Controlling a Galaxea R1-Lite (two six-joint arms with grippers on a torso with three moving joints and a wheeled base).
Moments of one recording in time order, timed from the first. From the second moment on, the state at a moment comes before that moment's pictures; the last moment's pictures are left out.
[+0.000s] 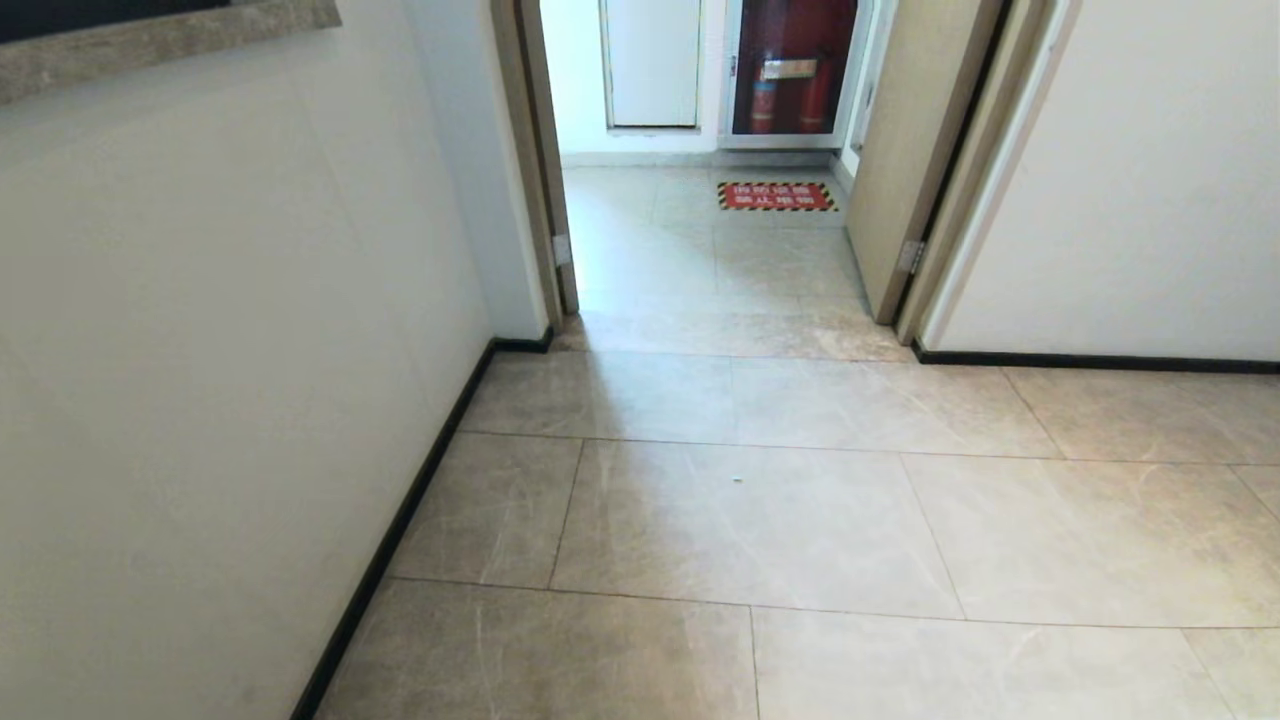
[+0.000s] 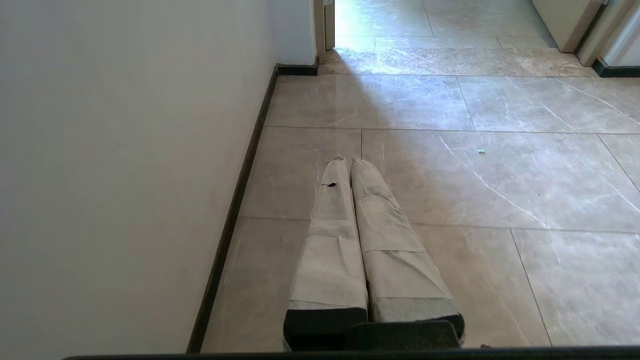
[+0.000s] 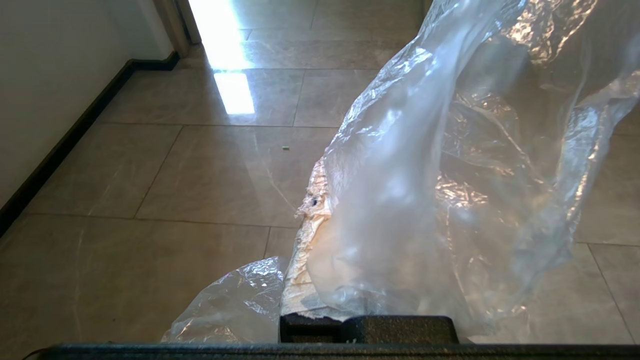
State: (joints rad) left arm 0.00 0.00 0.00 0.00 0.00 0.00; right arm 0.00 0.00 0.00 -0.01 -0.01 0.01
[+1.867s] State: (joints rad) left arm 0.00 0.00 0.00 0.00 0.00 0.00; right arm 0.00 0.00 0.00 -0.01 -0.01 0.01
